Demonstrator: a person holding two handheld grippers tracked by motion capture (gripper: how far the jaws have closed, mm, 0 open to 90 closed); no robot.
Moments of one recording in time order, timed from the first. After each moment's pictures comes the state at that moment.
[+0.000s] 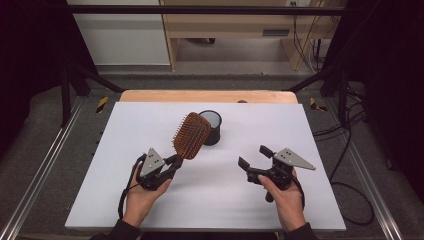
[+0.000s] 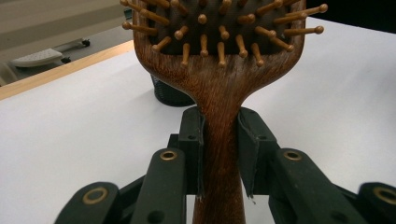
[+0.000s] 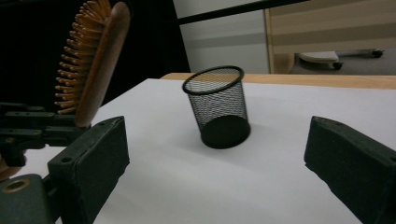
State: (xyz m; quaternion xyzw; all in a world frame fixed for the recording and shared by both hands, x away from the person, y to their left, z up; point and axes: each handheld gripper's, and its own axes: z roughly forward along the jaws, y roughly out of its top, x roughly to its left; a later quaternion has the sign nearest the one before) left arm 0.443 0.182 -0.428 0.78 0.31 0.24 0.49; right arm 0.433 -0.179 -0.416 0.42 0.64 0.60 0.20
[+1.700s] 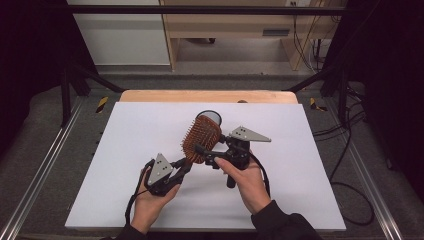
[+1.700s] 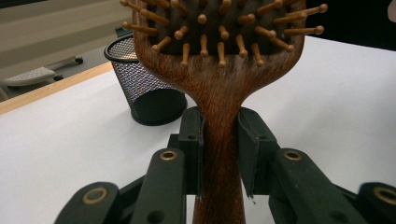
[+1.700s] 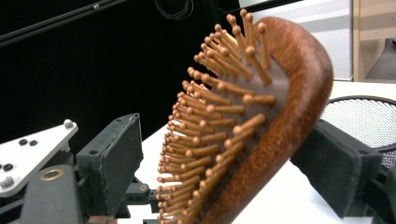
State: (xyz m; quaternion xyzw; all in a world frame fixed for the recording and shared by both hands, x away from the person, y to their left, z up) left arm 0.427 0.159 -0.427 0.77 0.29 0.25 0.51; right arm 0.465 -0.077 -0.368 0.37 0.67 0.64 0.10
